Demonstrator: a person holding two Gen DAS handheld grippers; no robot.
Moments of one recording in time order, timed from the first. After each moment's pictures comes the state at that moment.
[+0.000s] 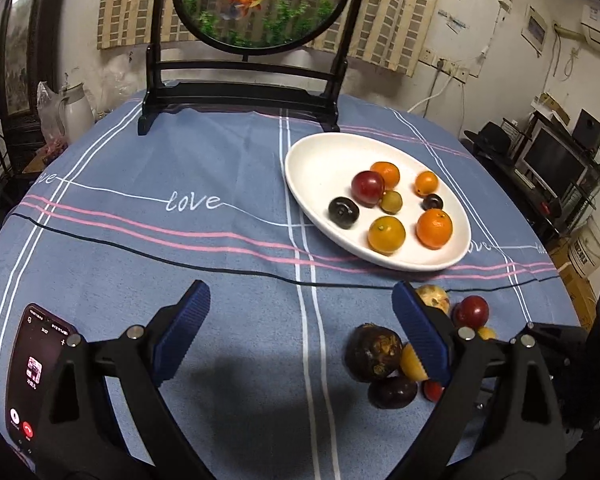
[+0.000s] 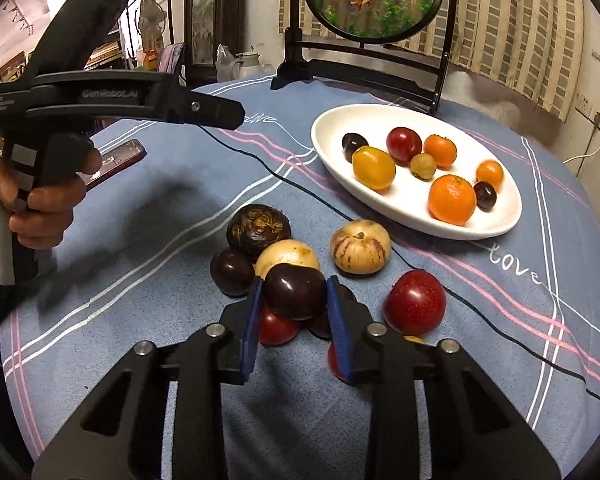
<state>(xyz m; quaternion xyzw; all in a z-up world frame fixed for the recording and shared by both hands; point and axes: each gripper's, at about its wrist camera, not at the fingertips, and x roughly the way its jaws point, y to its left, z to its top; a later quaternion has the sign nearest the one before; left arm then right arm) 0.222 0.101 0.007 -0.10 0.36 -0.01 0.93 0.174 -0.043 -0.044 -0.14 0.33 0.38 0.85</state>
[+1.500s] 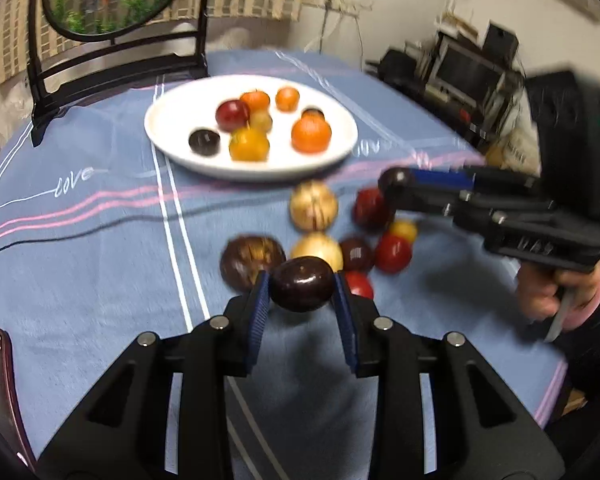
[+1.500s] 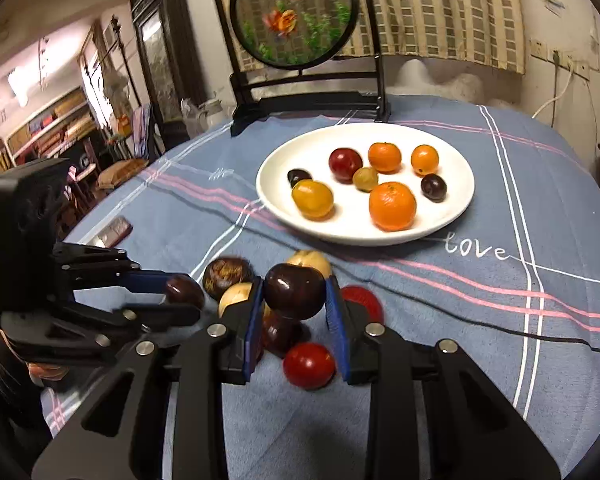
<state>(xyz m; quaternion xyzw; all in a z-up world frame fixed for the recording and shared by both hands) 0.198 0.040 -0.014 -0.03 0.40 -0.18 0.90 0.207 -0.098 -0.020 0.01 0.33 0.34 0.88</state>
